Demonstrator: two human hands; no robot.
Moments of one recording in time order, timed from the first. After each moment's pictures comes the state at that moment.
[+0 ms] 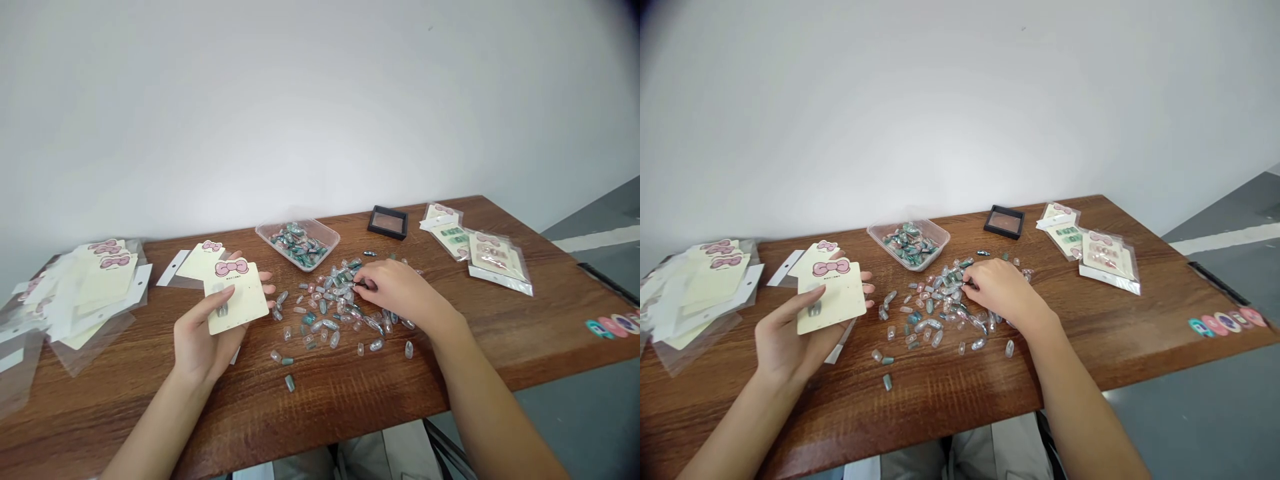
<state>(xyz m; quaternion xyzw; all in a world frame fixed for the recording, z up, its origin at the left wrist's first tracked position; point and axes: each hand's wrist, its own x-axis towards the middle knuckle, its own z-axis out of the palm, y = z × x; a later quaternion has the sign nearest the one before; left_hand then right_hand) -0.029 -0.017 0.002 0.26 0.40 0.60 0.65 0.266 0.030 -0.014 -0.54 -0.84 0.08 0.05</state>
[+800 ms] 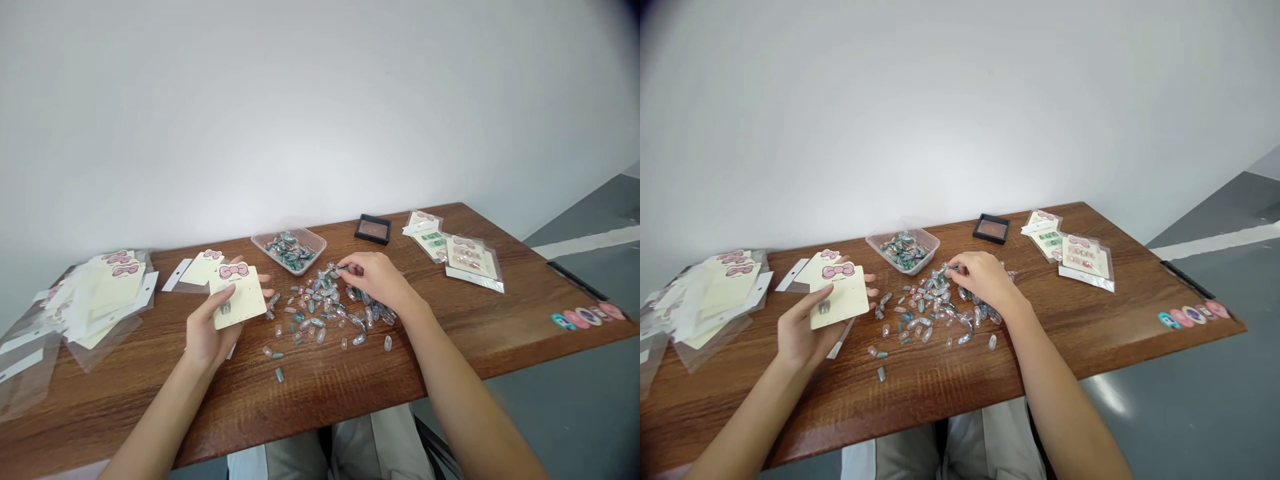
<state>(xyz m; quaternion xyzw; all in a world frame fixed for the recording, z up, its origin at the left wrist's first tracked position) -0.023 -0.020 0.003 0.32 0.38 0.58 0.65 0.273 0.038 -0.016 -0.51 -0.82 0.11 0.24</state>
